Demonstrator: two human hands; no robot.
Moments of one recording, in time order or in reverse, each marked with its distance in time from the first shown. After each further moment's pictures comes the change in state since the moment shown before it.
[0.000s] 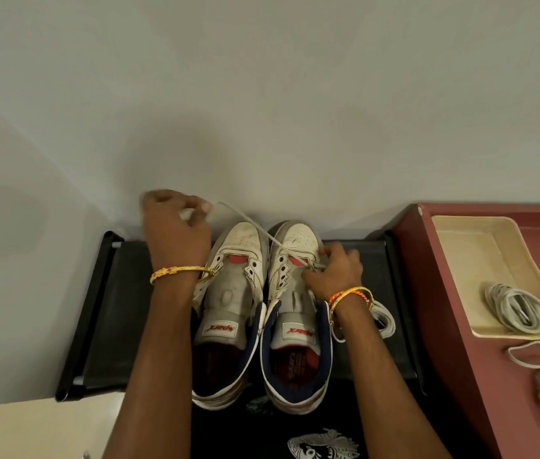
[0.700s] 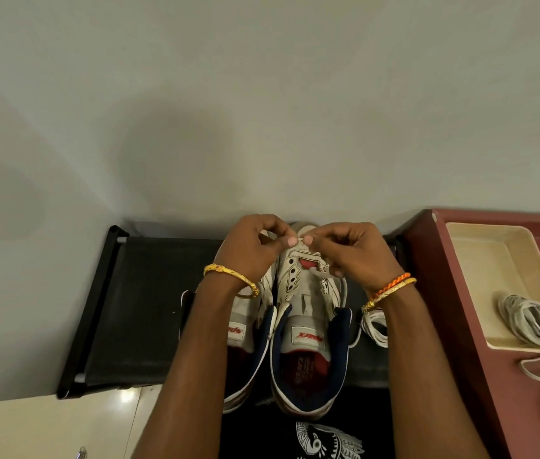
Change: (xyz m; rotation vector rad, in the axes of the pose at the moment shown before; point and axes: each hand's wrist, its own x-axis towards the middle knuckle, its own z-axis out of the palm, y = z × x) left_hand -0.021 0.011 0.031 -0.230 -0.653 0.017; right_hand -0.008 -0.038 -0.045 0.465 -0.310 -0.311
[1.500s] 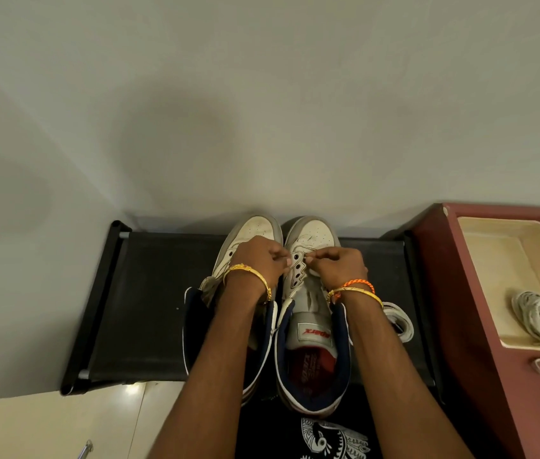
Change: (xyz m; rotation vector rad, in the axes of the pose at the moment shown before) left_hand 0.012 -0.049 0.026 0.270 -0.076 -0.210; right_hand 0.040 0.086 0.039 -0.220 0.373 0.414
